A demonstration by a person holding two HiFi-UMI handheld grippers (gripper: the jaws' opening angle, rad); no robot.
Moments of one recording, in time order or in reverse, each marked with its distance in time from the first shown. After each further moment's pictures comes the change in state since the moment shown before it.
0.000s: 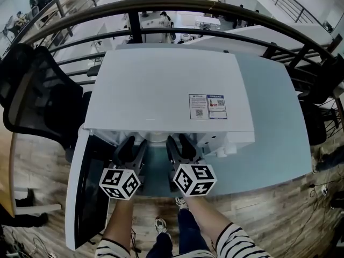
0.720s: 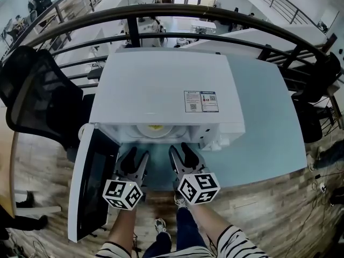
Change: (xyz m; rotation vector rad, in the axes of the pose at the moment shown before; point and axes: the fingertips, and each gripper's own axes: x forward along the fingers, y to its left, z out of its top) left arm -0.050 -0.037 -0.006 0.005 -0.015 -0.034; right arm -0.059 0.017 0.000 -0.055 -0.009 0.024
